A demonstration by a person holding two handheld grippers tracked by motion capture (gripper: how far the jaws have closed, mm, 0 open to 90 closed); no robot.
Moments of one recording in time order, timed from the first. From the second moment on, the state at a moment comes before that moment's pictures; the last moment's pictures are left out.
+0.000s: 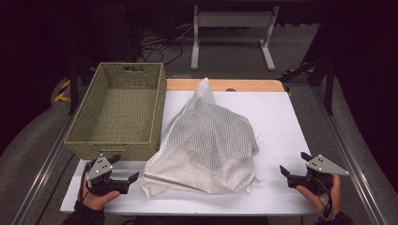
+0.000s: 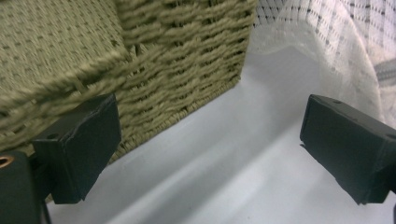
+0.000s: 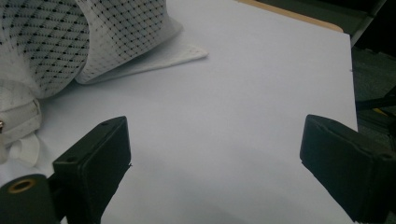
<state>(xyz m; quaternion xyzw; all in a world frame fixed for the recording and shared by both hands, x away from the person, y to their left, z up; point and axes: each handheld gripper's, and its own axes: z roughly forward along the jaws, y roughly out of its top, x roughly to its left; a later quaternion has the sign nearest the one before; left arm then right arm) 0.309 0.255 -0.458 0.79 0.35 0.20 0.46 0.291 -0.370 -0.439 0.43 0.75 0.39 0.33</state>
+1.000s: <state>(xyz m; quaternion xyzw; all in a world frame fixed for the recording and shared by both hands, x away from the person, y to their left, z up) 0.306 0.252 -0.453 0.79 0.34 0.22 0.46 0.286 -0.368 -0.436 0.41 0.74 0.40 0.34</state>
